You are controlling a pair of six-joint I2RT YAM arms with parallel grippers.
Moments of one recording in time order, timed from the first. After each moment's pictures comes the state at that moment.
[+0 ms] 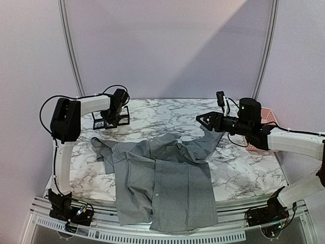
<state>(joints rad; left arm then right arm) -0.33 2.30 1.83 -0.72 -0.69 0.26 0.55 1.34 0.79 0.31 -0.39 0.56</state>
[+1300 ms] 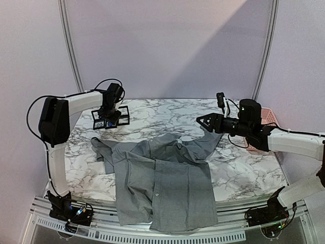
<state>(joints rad) -0.33 2.12 1.71 -0.71 -0.48 0.14 0.55 1.33 0.78 0.31 -0.39 0.55</state>
